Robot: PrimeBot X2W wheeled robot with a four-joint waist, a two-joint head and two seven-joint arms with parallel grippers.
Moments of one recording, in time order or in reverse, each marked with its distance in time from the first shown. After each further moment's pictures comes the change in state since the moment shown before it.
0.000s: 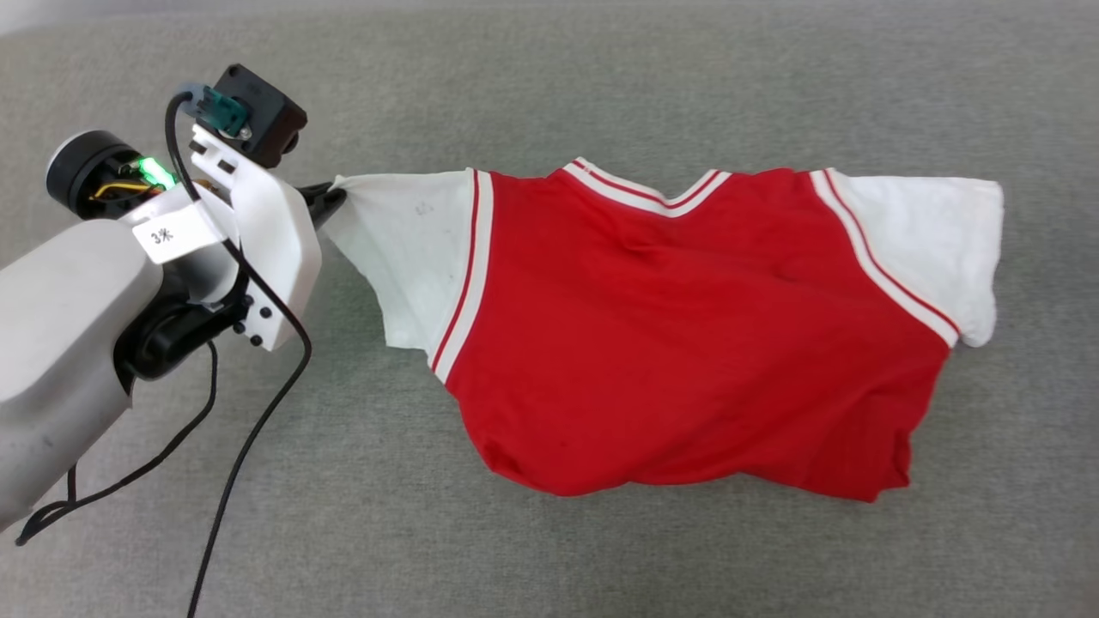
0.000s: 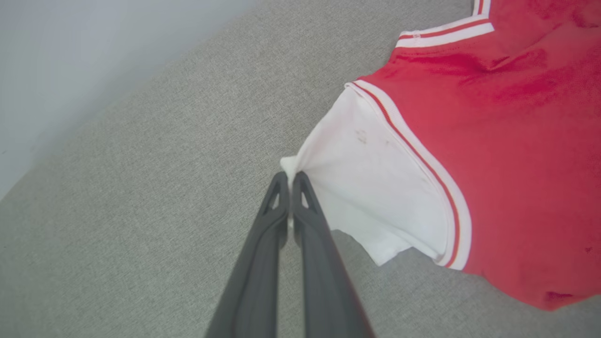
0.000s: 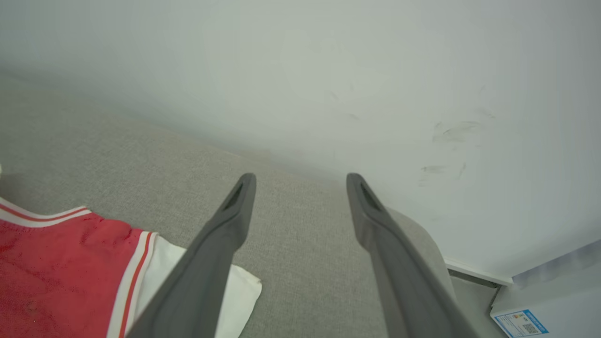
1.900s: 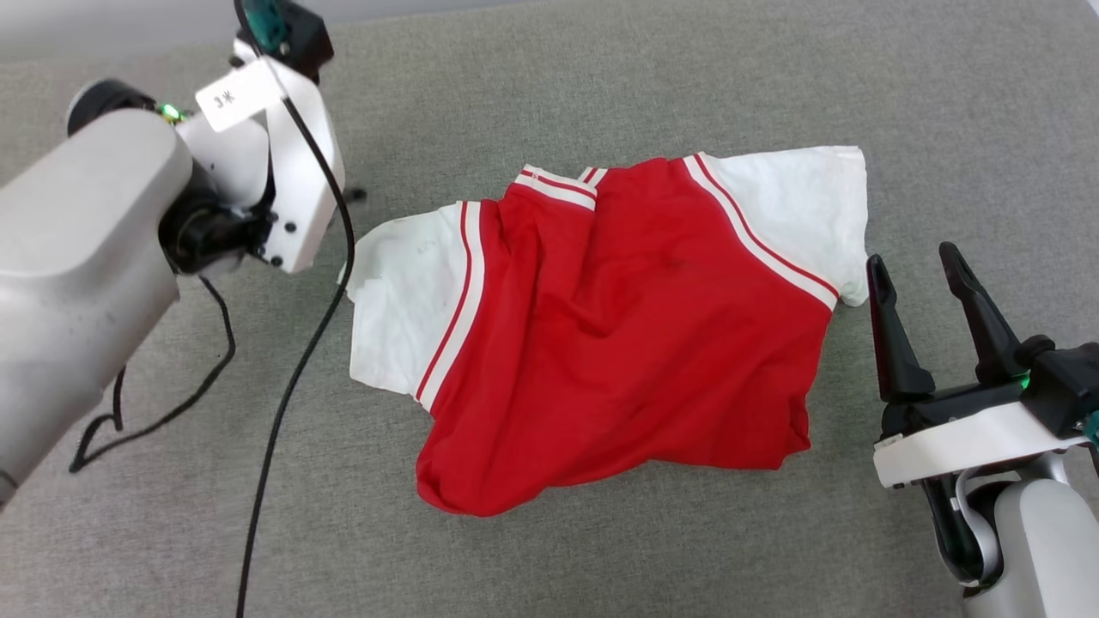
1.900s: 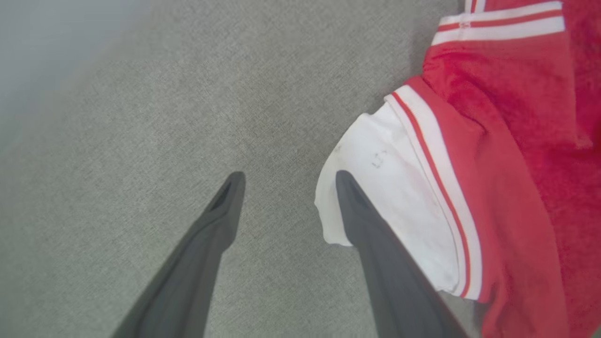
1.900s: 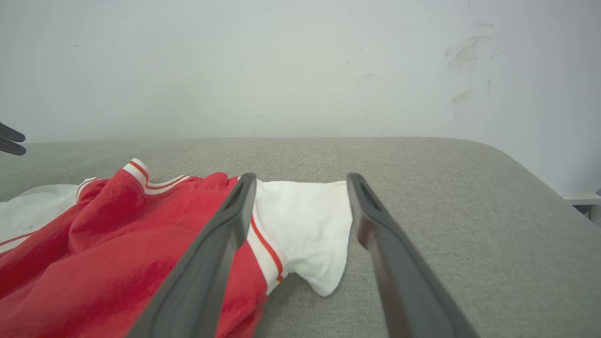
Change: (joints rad) left arm -0.185 -0.202 -0.091 0.381 -0.109 -0.118 0.239; right arm 0.367 0.473 -0.036 -0.016 -0.145 0.000 -0.456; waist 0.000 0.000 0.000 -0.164
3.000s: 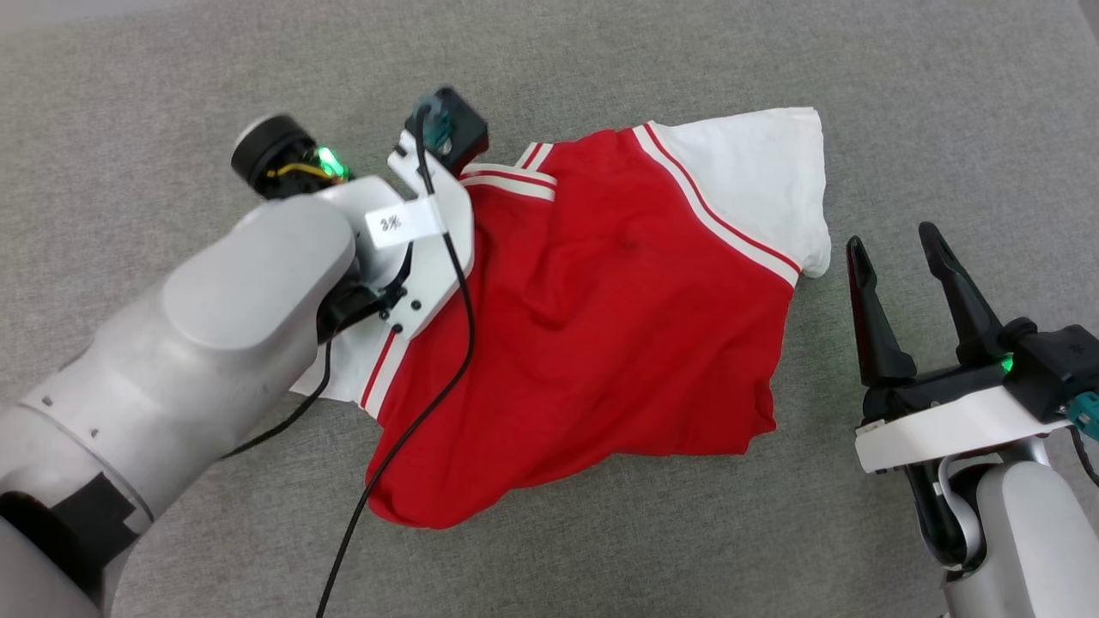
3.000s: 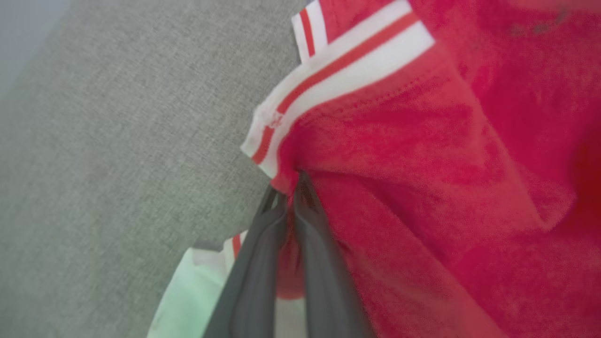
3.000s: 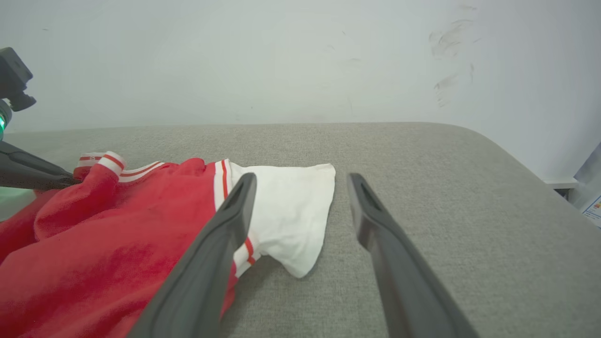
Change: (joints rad) left arm 0.090 -0.165 -0.020 0.010 0.249 0.000 -0.208; right arm -0.037 0.010 0.031 0.007 0.006 0.000 -0.006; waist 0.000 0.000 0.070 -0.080
